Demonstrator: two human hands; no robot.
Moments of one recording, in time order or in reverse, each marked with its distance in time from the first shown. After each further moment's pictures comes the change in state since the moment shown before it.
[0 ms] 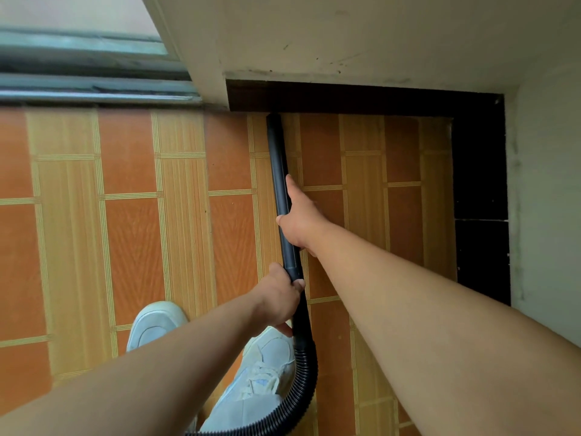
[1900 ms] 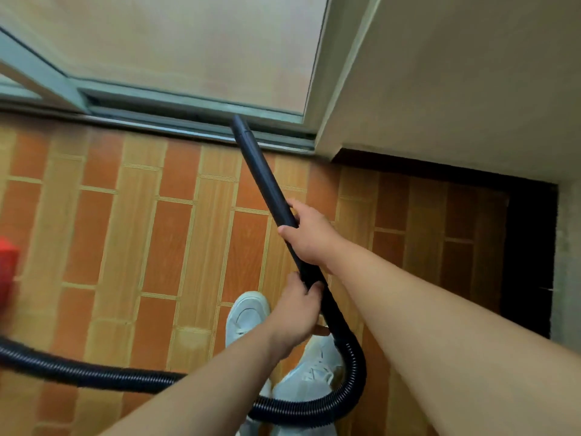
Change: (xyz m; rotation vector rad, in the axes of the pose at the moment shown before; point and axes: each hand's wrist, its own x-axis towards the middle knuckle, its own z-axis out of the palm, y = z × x) left_hand -0.157 -0.027 -0.082 -0.580 0.202 0.225; right_hand -0.140 -0.151 0.065 -0.208 -0.100 -0.393
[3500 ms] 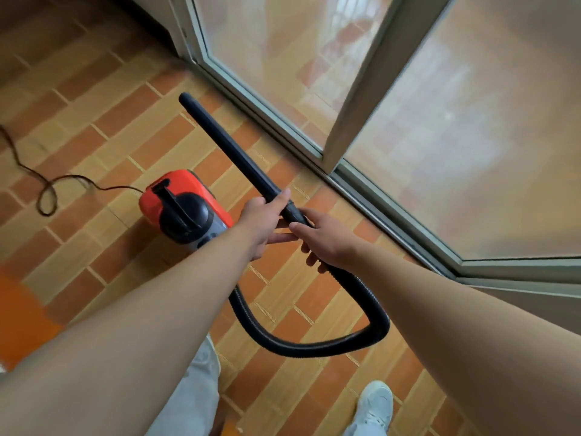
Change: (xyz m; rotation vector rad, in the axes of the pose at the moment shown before) left_hand -0.244 0.080 -0.526 -0.698 0.445 0.308; right_hand -0.082 -0.433 0.289 -0.428 -0.365 -0.262
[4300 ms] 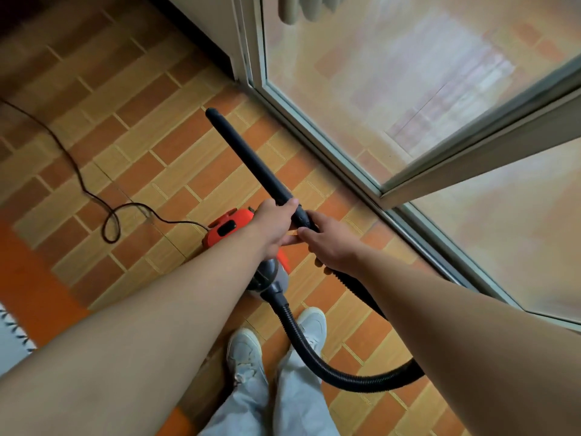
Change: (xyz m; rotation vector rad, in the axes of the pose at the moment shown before) left_hand 0.089 0.137 -0.135 -0.063 0.078 -0.123; right_hand 0.127 -0.179 0.033 -0.064 -0.045 -0.001
